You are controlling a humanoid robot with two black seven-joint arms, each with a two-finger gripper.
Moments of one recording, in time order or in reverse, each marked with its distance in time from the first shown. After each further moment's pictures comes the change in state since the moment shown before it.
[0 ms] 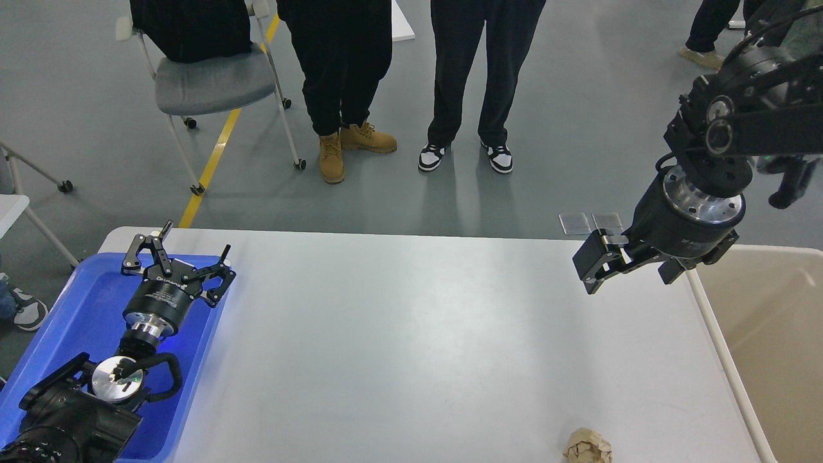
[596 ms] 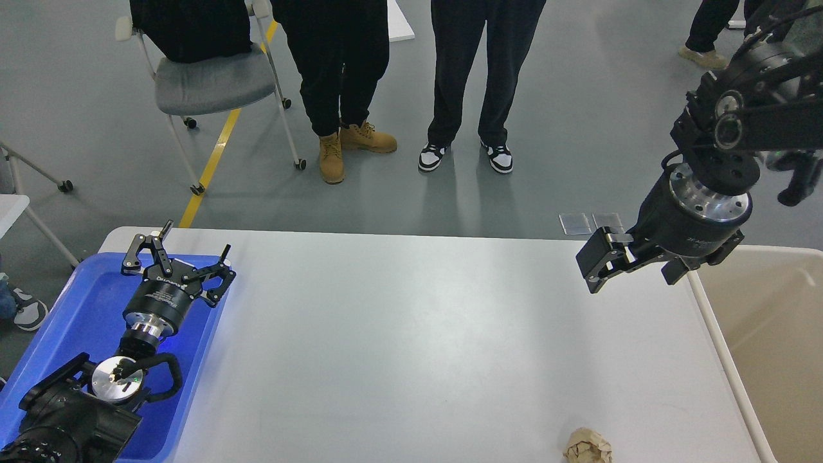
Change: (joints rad) left arm 0.000 0.000 0.000 0.000 0.000 0.000 -0.001; right arm 0.011 -0.025 0.000 0.007 0.002 0.014 0.000
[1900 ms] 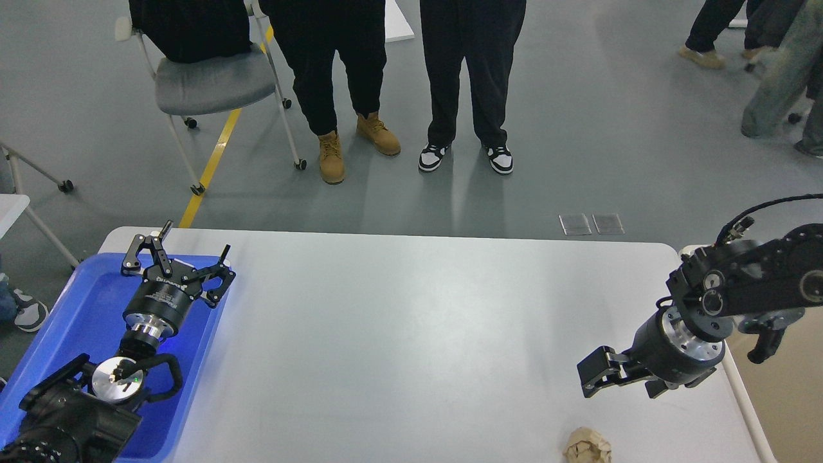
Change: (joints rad) left arm 0.000 0.000 0.000 0.000 -0.002 0.000 0.000; right arm -0.587 -0.178 0.157 0.037 -0.201 -0.375 0.004
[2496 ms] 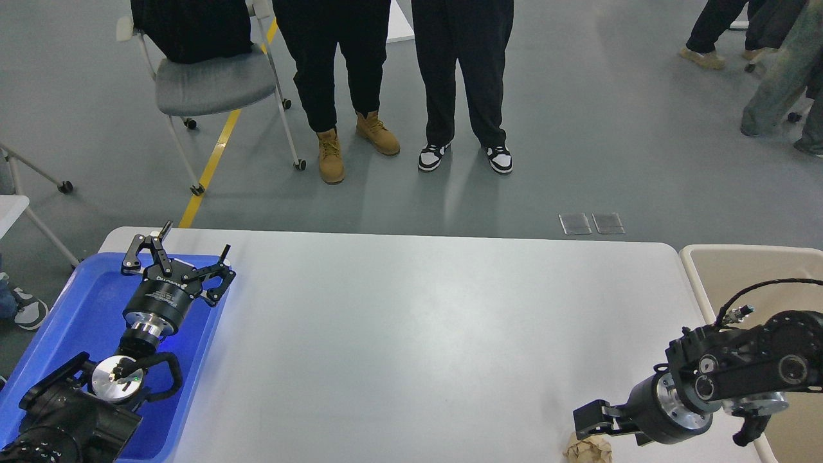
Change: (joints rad) left arm 0.000 0.000 0.000 0.000 0.000 0.000 0.000; right arm -0.309 -0.026 0.095 -0.049 -0.095 -0.231 0.003
